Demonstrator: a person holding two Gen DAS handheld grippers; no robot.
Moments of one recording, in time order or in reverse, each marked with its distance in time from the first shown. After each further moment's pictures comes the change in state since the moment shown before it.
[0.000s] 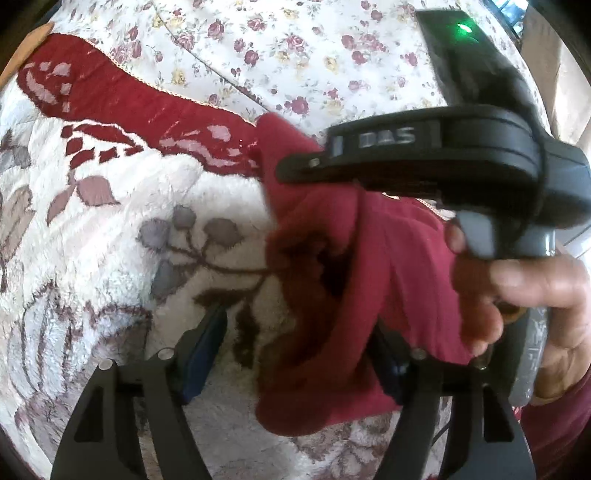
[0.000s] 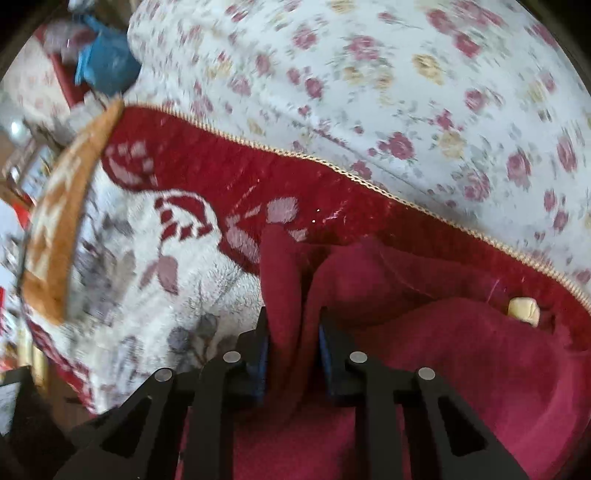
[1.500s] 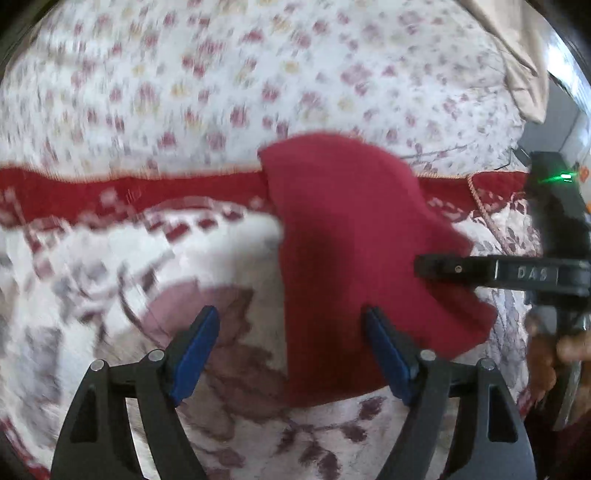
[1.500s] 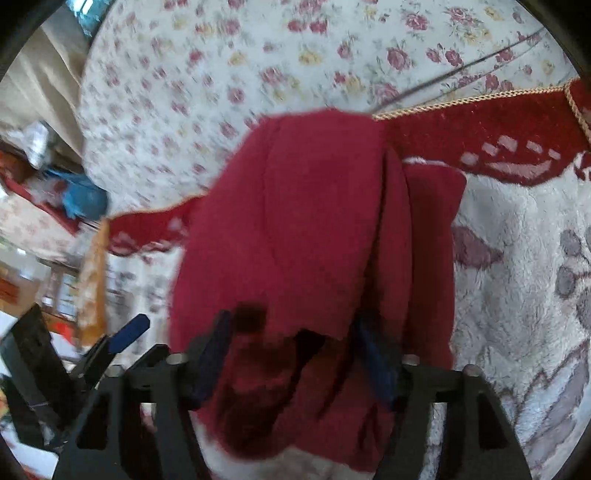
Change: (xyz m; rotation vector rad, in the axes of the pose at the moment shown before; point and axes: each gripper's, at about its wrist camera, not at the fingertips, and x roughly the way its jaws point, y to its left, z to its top) left arm 0.034 -0.133 -0.021 0.309 -0.018 0.118; right arm -0.151 -0.188 -0.192 0.392 -0.188 0.022
